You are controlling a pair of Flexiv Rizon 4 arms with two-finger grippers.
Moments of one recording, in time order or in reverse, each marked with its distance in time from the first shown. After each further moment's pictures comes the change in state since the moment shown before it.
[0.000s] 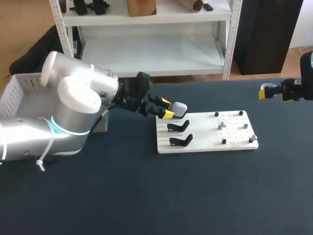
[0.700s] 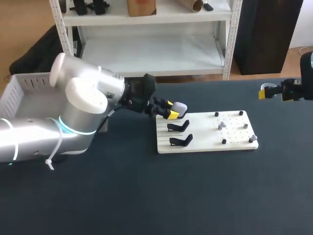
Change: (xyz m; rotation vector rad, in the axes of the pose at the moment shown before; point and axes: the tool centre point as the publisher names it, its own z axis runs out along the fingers) left arm 0.001 0.002 0.021 0.032 -0.002 -0.004; right arm 0.000 0.000 0.000 0.000 0.000 0.000
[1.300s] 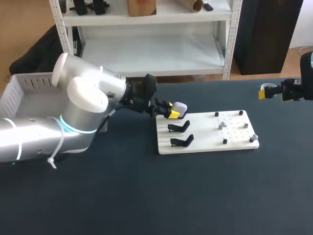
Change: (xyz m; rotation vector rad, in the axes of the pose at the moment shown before) left arm 0.001 0.001 0.004 0.027 -0.001 -0.008; right arm 0.000 0.000 0.000 0.000 0.000 0.000
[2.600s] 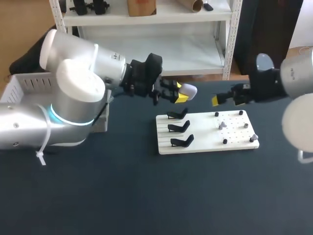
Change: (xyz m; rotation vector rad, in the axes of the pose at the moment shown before) left arm -0.098 -0.065 -0.036 -0.044 -0.041 0.230; right arm 0.010 0.106 0.073 -0.114 0.100 -0.091
